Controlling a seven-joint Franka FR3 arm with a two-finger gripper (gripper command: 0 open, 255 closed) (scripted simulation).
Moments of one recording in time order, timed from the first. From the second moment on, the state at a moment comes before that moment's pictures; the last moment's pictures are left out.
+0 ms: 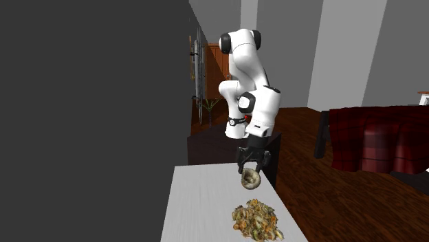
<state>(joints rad) 0.45 0.38 0.21 -2.18 -0.60 2.59 0.27</state>
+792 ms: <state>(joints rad) 0.47 0.35 0.21 -2.11 -0.51 2.54 0.43</state>
